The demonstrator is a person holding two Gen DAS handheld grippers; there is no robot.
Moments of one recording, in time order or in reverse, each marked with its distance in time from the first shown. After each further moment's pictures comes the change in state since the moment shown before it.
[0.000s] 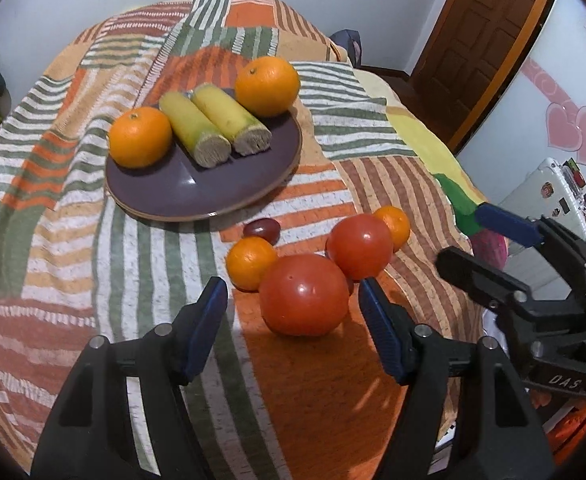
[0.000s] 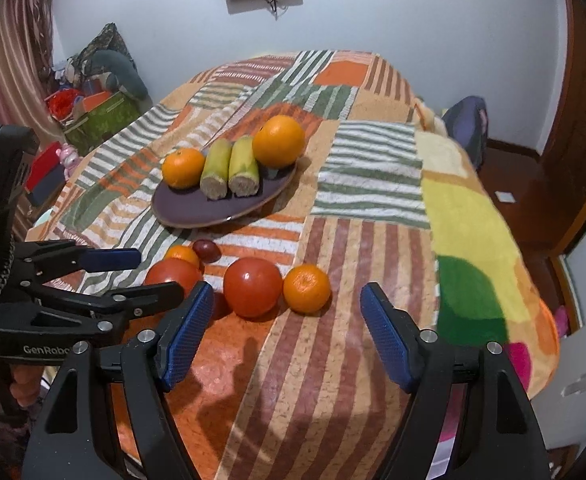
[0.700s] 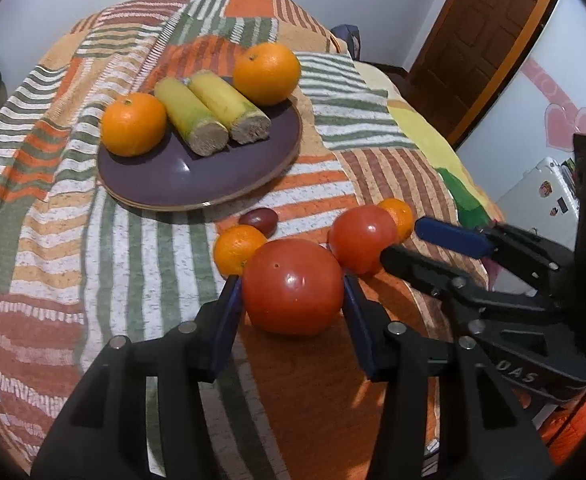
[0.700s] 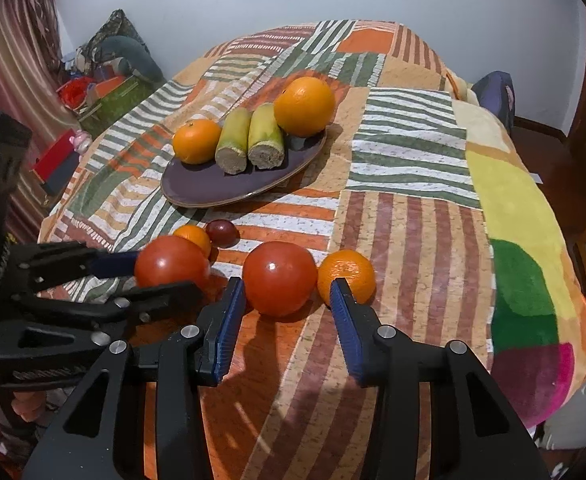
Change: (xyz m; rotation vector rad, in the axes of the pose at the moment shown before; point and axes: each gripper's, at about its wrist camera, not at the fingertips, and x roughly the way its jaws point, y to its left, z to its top) left arm 0.005 0.008 -0.001 -0.014 0.006 -0.014; right arm 0.036 0.006 -0.002 0.004 0.093 0.093
